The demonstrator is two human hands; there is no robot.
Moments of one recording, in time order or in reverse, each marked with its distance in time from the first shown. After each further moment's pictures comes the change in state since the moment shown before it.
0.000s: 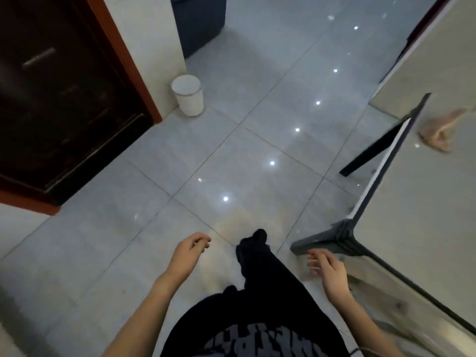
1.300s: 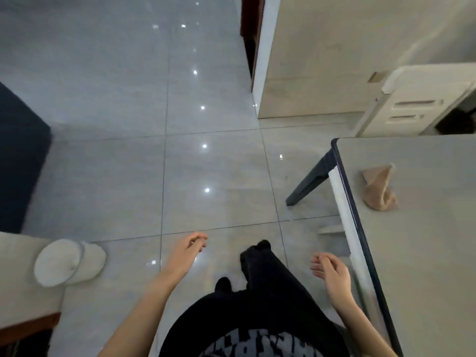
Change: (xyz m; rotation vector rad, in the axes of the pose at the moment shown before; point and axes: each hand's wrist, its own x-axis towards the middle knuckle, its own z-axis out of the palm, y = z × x) left_hand 0.584 0.477 0.106 0.404 -0.560 0.197; right_hand 0.404 -0.277 -0.016 0.446 0.692 0.231
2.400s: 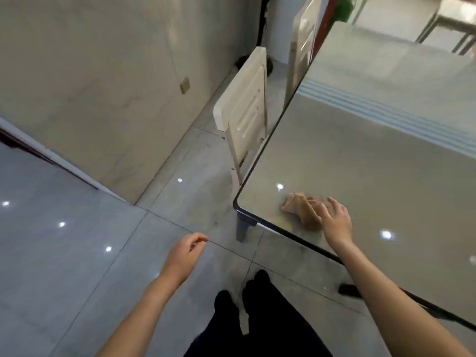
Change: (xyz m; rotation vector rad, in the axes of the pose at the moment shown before) left_hand 0.360 0.362 0.167 0.761 -0.753 0.586; right_hand 0.234 -0.141 -0.071 -0.034 0.856 0.321
